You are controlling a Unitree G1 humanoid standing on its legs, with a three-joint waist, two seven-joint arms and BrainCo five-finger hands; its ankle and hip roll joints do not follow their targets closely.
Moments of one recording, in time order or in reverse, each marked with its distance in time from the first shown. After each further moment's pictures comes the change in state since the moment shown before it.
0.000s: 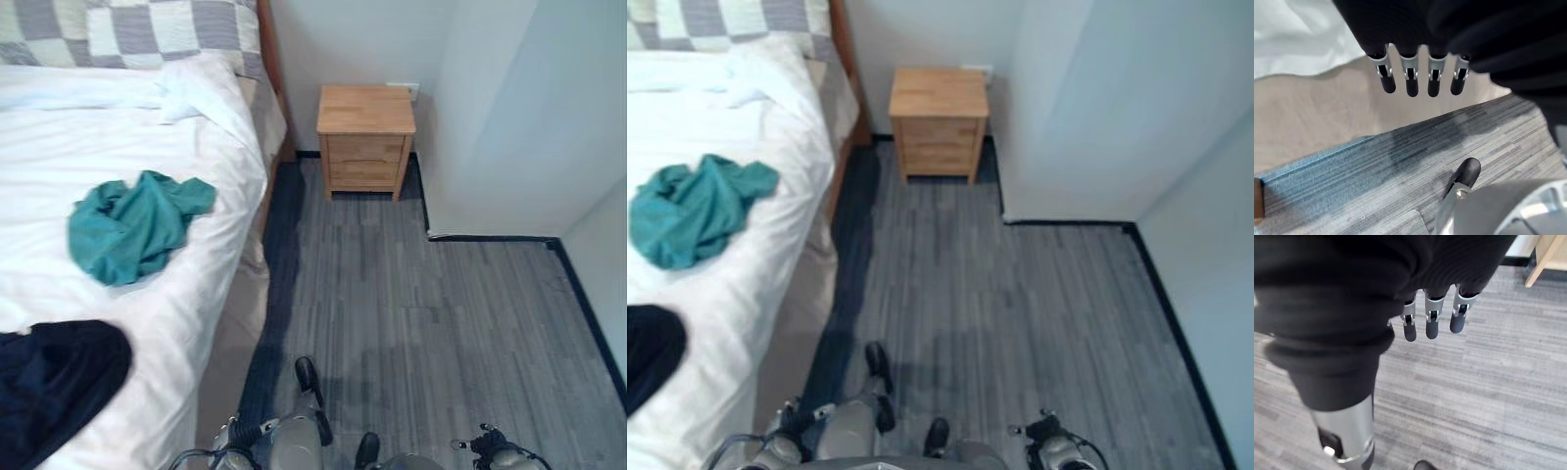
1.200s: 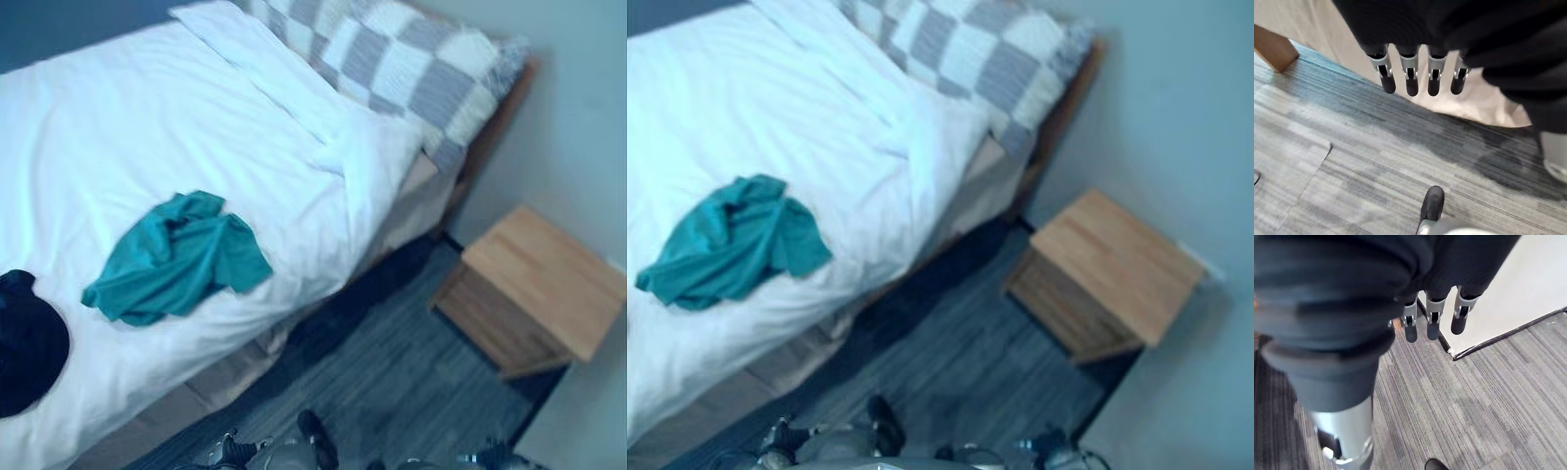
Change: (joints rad) left arm 0.032 0.011 -0.021 -0.028 0.040 0.014 -0.029; right arm 0.012 -0.006 -0.037 -0.058 -0.033 0.020 0.019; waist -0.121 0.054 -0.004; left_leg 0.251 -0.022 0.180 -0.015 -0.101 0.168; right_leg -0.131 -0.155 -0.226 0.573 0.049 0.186
